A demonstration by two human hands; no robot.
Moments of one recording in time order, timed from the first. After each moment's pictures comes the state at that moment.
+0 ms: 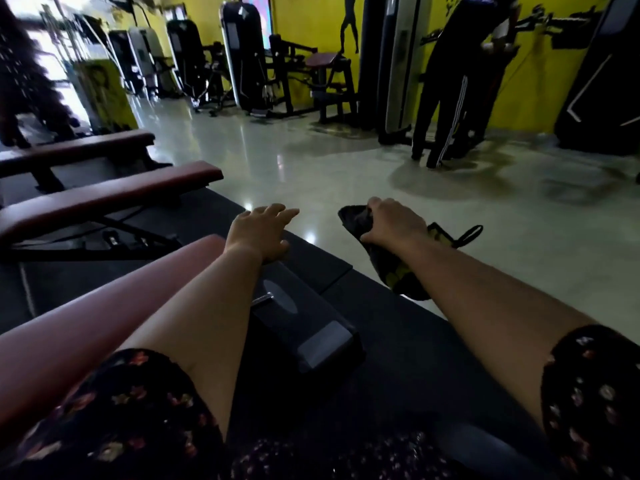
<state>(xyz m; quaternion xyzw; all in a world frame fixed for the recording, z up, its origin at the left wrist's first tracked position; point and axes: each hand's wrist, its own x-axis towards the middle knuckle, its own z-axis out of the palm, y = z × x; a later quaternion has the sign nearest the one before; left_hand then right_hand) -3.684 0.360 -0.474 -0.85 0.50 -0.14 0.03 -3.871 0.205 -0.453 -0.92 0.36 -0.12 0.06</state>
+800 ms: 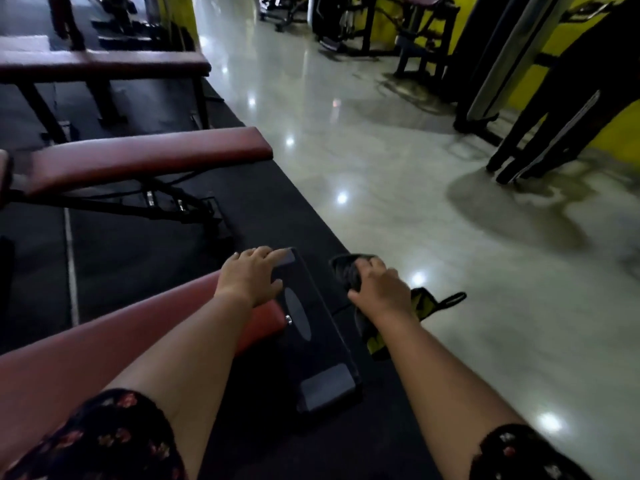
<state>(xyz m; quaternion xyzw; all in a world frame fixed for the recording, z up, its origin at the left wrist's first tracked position) -3.493 0.330 -0.418 -0.93 0.35 0.05 -0.02 -3.648 0.150 -0.387 -0.96 0.29 0.05 0.06</state>
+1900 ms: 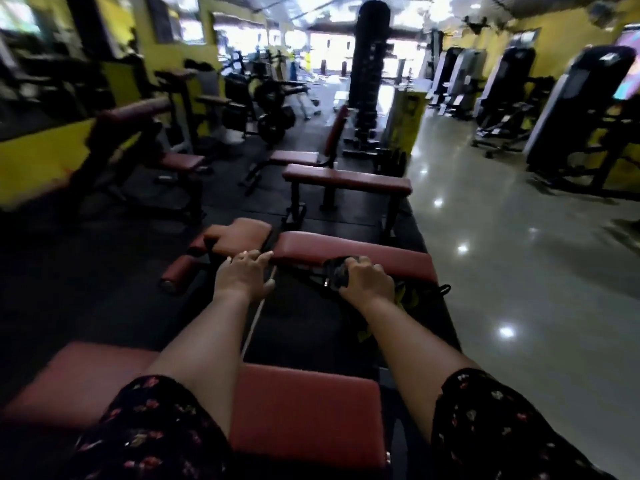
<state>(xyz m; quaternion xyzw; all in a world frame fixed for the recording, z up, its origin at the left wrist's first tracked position) -3.411 0.575 -0.163 -1.00 -0.04 -0.03 -0.02 -3.409 0.338 -0.144 -1.00 -0.06 -0.03 0.07</state>
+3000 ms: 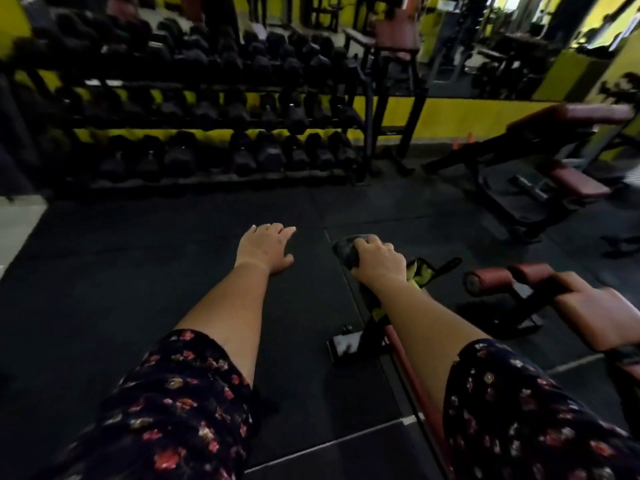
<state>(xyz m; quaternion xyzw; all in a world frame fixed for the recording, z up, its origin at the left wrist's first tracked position) -3.913 1.034 -0.214 -0.86 -0.51 0.01 0.00 -3.704 0.940 -0.194 -0.79 -0.62 0.02 -0.01</state>
